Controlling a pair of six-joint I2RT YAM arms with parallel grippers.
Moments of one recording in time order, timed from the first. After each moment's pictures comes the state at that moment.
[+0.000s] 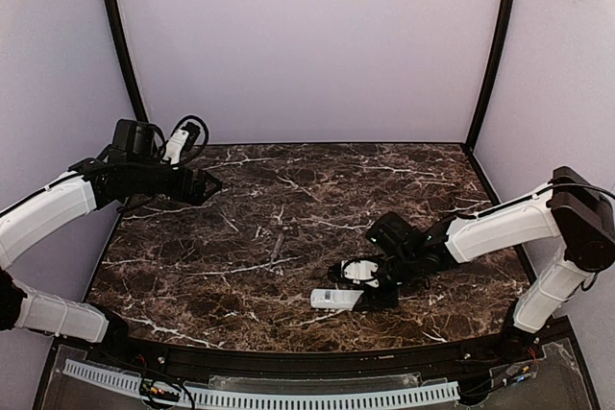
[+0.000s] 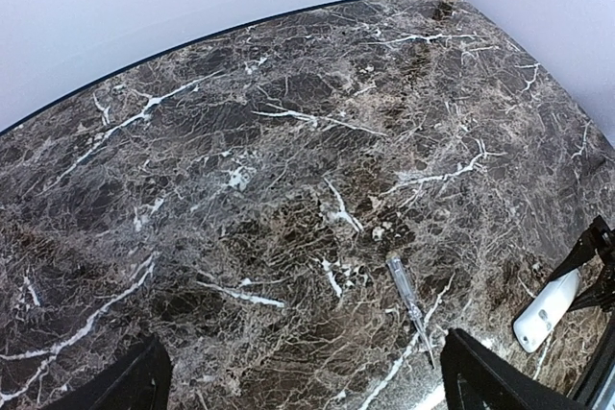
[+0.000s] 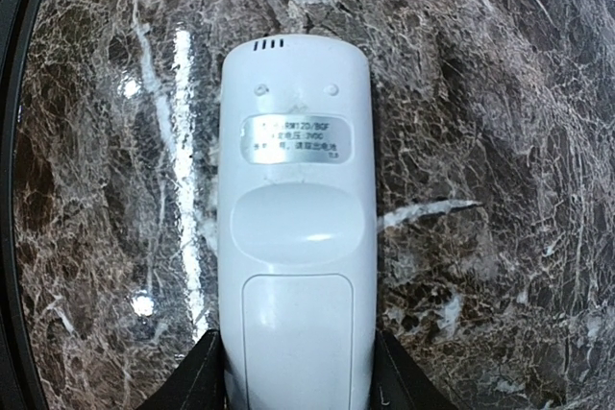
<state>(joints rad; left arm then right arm) -0.36 1.18 0.96 -0.41 0.24 0.02 0.96 1.60 0.74 -0.24 -0.27 -0.47</state>
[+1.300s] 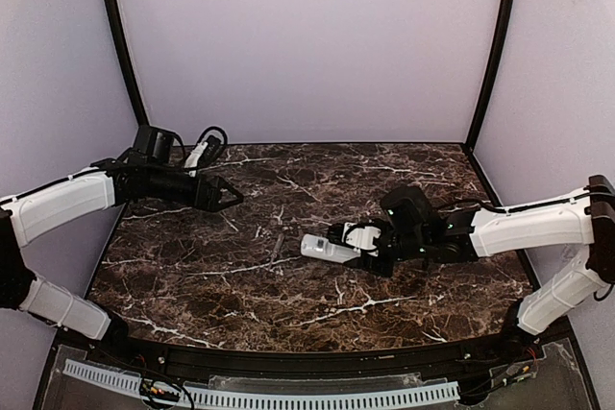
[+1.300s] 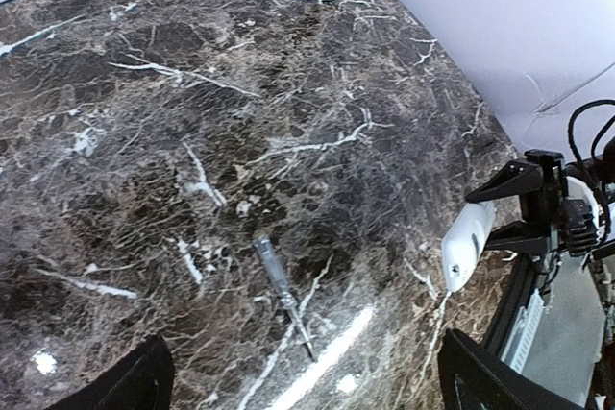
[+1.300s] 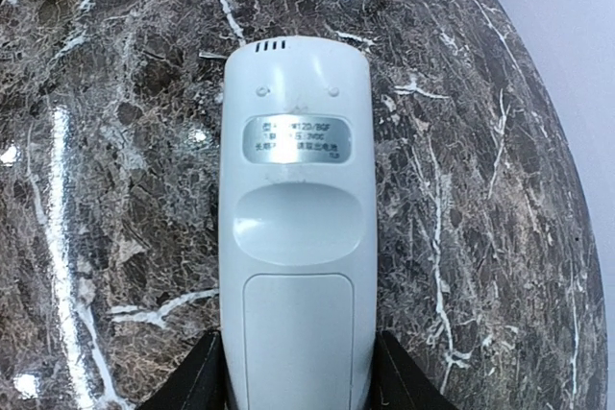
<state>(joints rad) -0.39 1.31 0.96 -0.38 0.55 -0.13 0.95 1.43 0.76 -0.06 -0.08 -0.54</state>
